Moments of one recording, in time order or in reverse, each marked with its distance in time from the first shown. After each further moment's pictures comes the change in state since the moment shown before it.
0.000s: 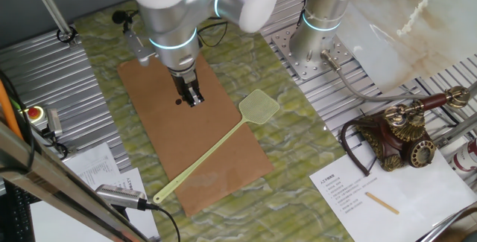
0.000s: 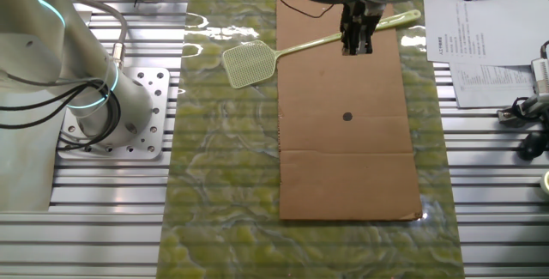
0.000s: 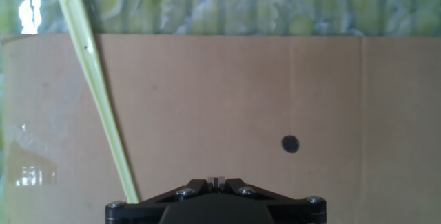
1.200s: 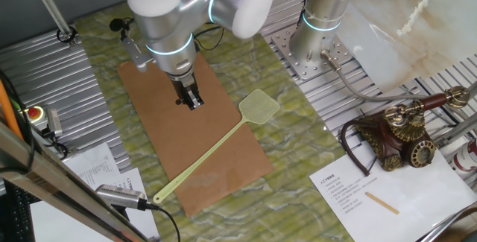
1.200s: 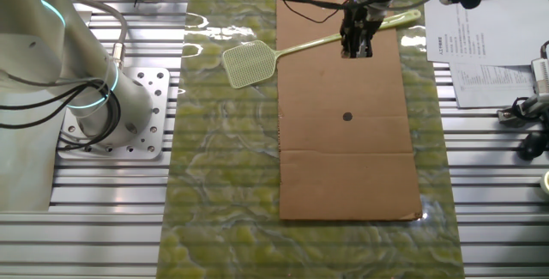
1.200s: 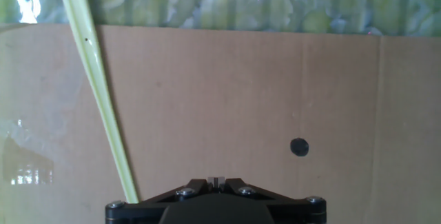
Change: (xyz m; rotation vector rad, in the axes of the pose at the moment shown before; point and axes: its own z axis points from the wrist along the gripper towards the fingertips) arm -0.002 0.001 0.011 -0.012 0.020 -0.019
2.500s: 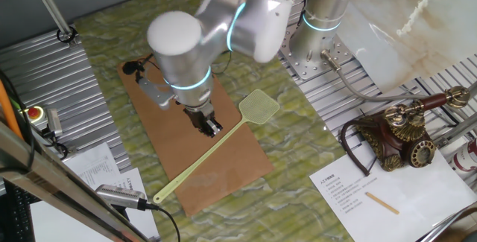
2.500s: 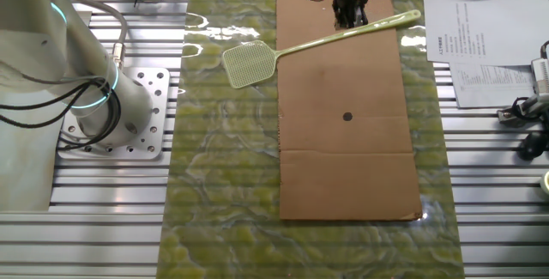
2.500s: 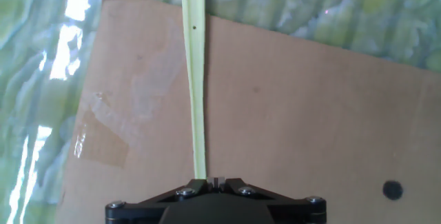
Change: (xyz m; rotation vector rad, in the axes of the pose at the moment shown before) arm -0.001 0.089 0.030 0.001 -0.001 -0.161
